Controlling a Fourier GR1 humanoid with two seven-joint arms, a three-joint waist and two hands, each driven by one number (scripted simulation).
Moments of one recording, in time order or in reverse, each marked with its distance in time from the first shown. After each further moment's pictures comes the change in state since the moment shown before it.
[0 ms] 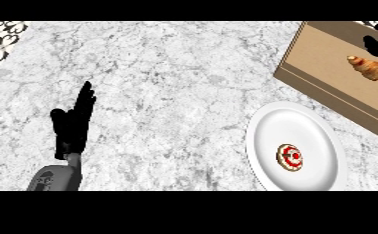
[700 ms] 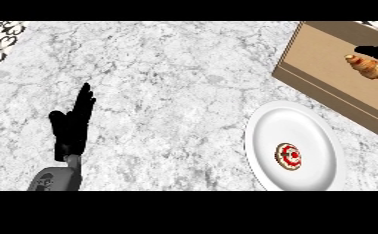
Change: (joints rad) left arm 0.011 -0.010 0.013 -0.001 -0.003 -0.001 -0.008; right arm -0.091 -0.035 -0.265 0.326 -0.323 0.049 -0.374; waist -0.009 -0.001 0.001
